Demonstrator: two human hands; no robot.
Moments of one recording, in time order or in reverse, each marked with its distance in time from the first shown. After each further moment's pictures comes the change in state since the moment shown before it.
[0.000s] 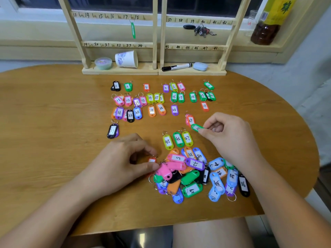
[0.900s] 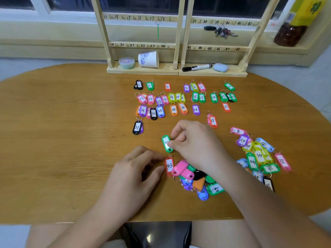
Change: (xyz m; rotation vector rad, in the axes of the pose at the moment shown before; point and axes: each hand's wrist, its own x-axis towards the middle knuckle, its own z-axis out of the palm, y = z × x) left_hand -0.059 0.000 0.016 -0.017 0.287 -0.074; right_hand -0.018 -0.098 0.077 -0.010 -0.324 -0.031
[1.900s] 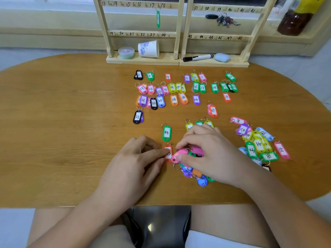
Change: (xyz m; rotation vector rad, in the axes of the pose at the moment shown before) left_hand -0.007 -0.004 0.002 0.205 -0.033 0.145; right_hand -0.045 0.038 -0.016 -0.148 -0.134 -0.319
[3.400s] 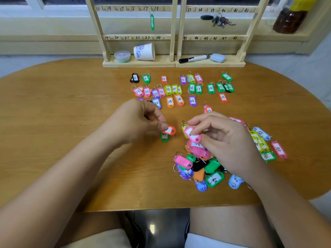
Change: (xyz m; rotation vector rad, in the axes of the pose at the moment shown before) left_hand 0.118 -0.007 -0.041 -0.351 -0.315 -0.337; right_hand -0.006 0.017 -0.018 0.601 0.300 -0.022
